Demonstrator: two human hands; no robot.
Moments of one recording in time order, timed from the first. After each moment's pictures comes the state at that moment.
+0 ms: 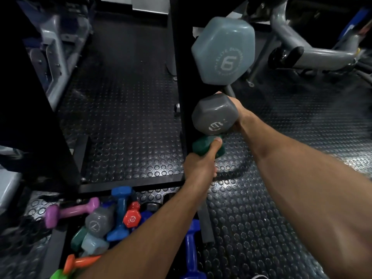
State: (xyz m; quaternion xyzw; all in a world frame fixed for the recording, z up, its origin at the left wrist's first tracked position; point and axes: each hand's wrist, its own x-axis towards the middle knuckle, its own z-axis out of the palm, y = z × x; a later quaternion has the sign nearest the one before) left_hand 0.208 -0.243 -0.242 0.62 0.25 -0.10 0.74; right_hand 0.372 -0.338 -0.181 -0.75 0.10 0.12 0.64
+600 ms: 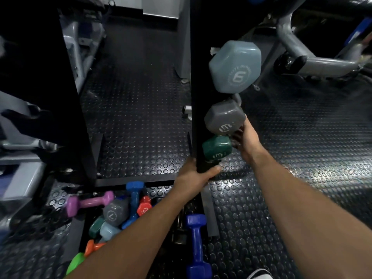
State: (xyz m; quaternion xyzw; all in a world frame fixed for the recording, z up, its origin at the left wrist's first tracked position) left_hand 0.164 -0.182 -0.240 0.78 0.09 -0.16 0.61; right_hand 0.298 -0.356 -0.222 -0.69 0.18 0.06 0.70
